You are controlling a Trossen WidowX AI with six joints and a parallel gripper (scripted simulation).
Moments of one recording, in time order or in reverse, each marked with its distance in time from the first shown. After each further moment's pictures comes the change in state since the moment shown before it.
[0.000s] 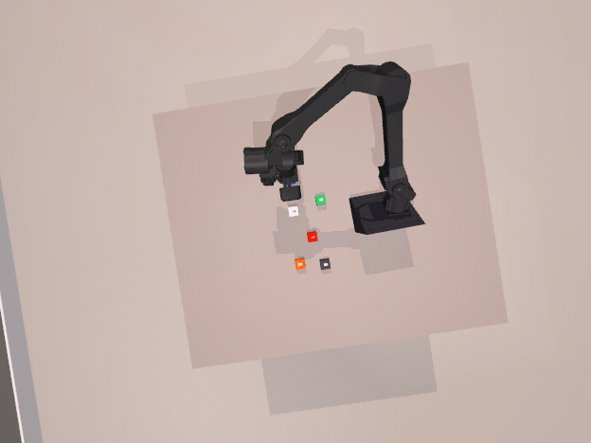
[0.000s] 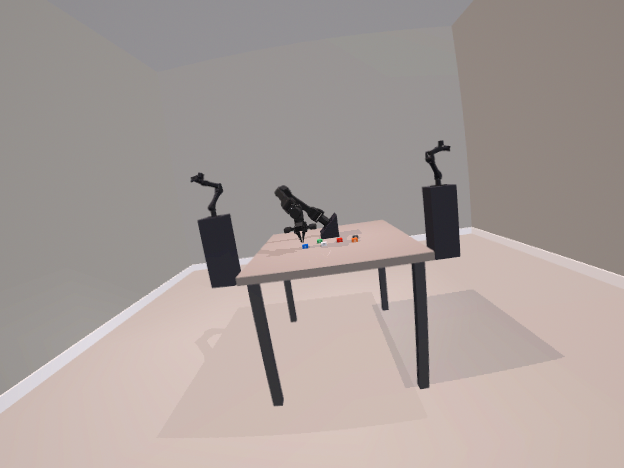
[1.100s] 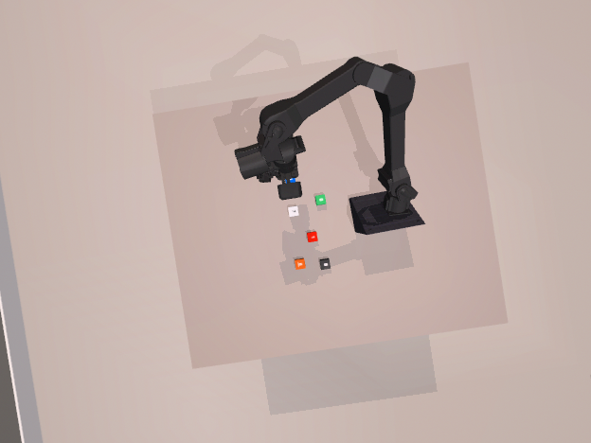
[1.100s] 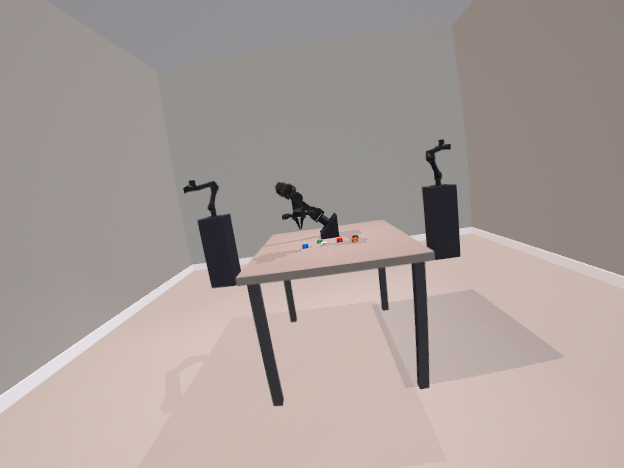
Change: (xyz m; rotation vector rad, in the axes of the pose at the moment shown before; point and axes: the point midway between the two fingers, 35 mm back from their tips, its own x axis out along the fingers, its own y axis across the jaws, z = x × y) arm -0.079 0.003 0.001 -0.018 0.000 0.004
